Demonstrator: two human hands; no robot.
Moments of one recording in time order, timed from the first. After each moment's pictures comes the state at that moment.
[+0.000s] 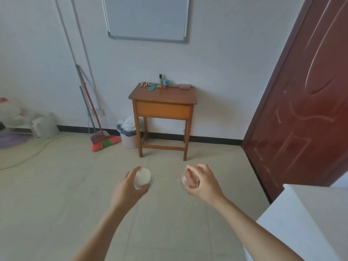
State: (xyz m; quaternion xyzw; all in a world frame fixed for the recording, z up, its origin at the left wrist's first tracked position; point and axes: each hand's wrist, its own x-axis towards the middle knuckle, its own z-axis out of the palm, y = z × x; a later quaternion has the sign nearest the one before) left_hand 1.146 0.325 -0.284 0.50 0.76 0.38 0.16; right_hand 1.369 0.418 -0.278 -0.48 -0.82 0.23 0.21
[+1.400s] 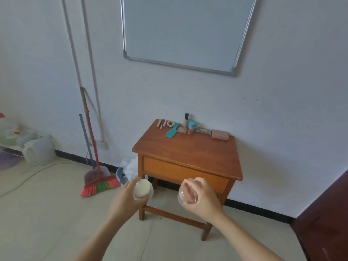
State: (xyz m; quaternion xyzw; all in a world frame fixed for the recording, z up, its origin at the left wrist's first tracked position) left_hand 0.882 0.844 -0.285 0.44 0.79 0.40 0.14; right_hand 1.093 0.963 -0.261 -0.36 -0.89 0.23 0.19
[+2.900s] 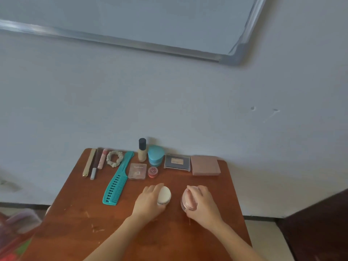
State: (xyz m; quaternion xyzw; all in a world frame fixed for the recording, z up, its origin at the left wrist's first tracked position) left_hand 0.827 1.402 -0.356 0.62 0.73 0.16 0.24; right_hand 1.018 1.437 -0.342 -0.55 -0.79 0.25 0.06
